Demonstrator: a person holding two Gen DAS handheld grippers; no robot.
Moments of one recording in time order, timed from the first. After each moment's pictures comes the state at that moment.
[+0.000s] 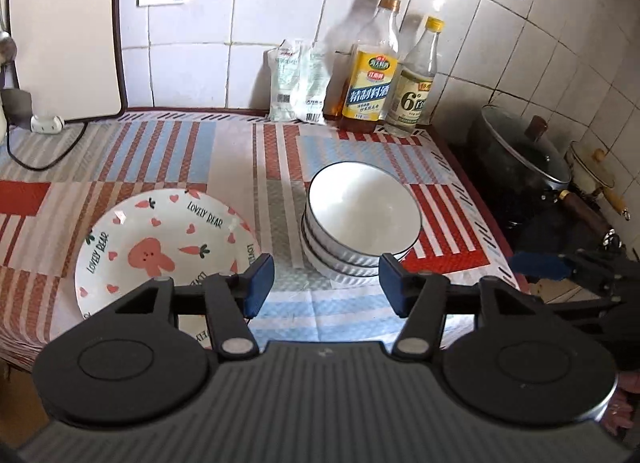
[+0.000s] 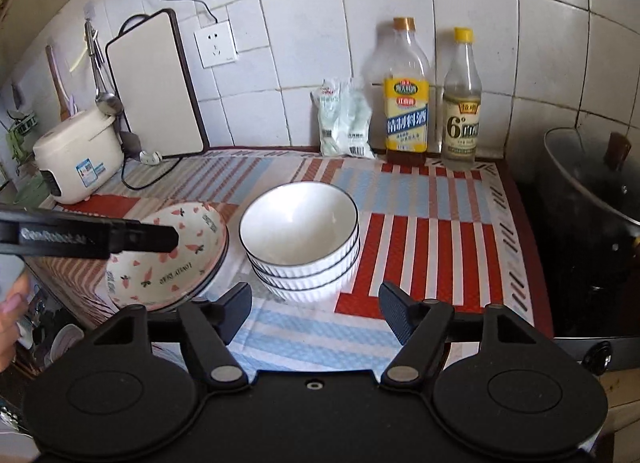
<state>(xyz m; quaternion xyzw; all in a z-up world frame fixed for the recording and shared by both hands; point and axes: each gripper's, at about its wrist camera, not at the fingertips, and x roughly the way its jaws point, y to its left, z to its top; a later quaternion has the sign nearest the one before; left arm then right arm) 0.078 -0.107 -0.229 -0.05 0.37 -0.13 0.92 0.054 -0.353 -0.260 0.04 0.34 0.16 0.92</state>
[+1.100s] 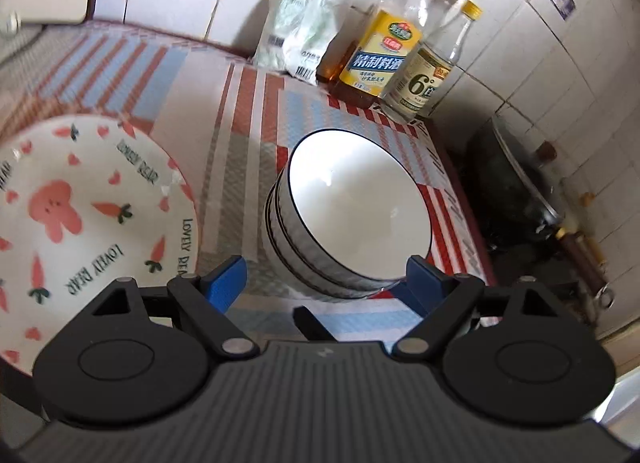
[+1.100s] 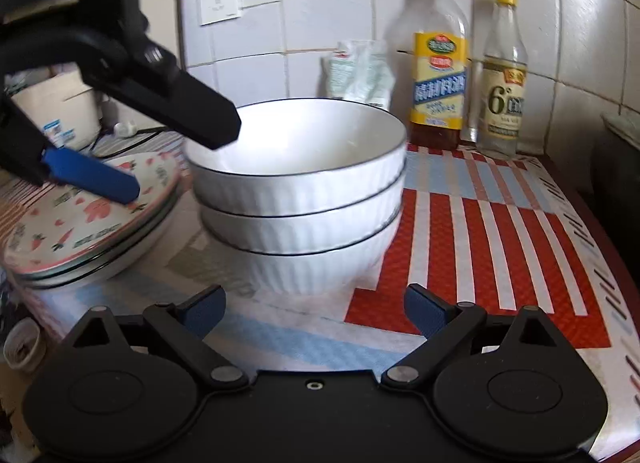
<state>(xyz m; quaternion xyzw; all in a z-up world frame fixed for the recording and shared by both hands) 0.149 -0.116 -0.299 -0.18 0.41 -0.16 0.88 0.114 -0.302 -0.391 0.01 0.28 0.16 0.95</state>
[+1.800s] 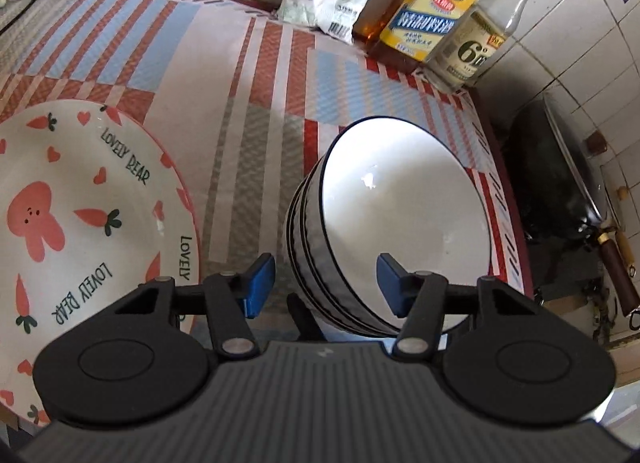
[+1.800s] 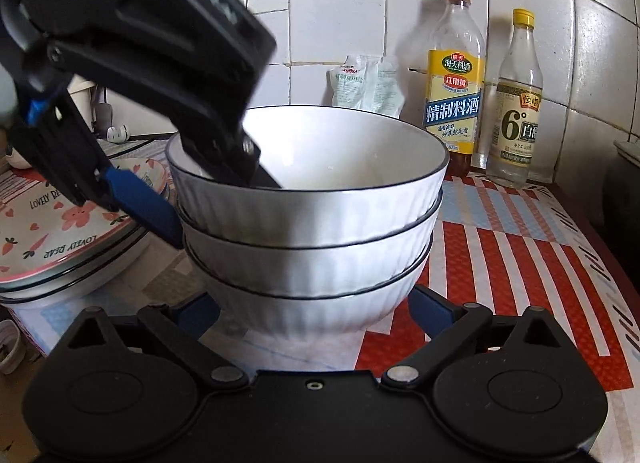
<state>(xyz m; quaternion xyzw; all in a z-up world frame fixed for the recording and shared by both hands) 0.204 -0.128 -0.322 -0.17 0.50 -0.13 0.84 0.129 -0.284 -0.401 -0.02 0.24 0.15 0.96</state>
